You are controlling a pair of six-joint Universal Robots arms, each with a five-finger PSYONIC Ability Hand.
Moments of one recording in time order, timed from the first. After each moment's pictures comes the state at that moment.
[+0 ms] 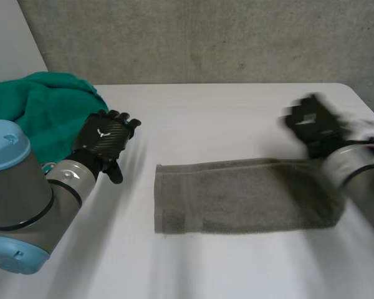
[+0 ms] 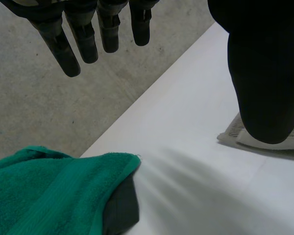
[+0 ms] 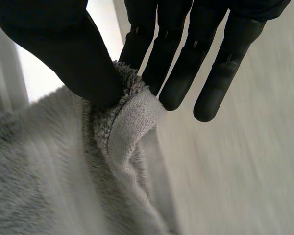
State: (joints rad) left arm 4.30 -1.84 -1.71 3.40 -1.49 3.59; right arm 1.78 -1.27 1.74 -0.44 1.20 2.17; left_hand 0.19 0.21 0.21 0.20 0.05; right_hand 1.11 1.18 1.19 1.20 0.97
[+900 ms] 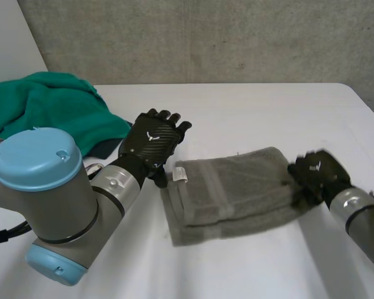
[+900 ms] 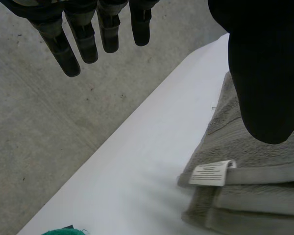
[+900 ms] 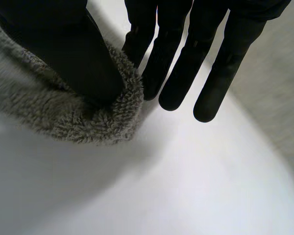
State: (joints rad) left arm 4.09 -1.92 -1.59 3.41 -1.50 3.55; right arm 1.72 -1.26 1.90 -0.34 1.29 2.46; left_hand 0.19 0.21 0.21 0.20 0.05; right_hand 1.08 1.18 1.19 1.20 0.99
